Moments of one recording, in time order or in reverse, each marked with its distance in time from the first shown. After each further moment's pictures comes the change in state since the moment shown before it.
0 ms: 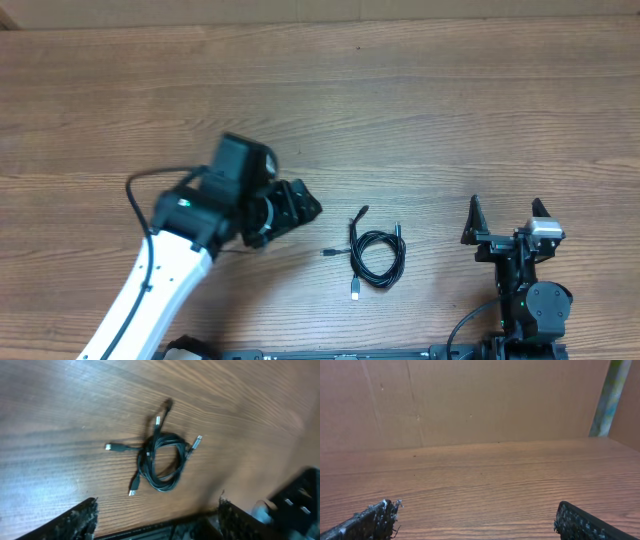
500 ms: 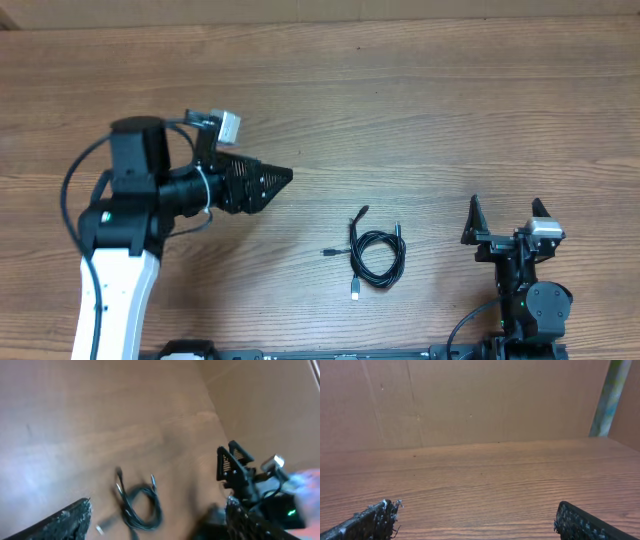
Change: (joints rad) left arm 0.435 -0.076 0.000 0.171 0.535 0.684; right arm 0.000 0.000 0.000 0.000 0.000 0.000
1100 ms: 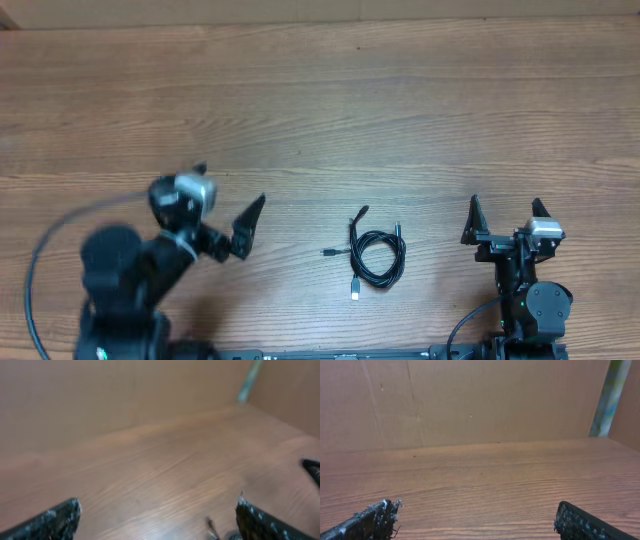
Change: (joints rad) left arm 0.006 -0.521 -0.259 0.284 -0.370 0.260; right arm 0.000 0.000 0.000 0.000 0.000 0.000
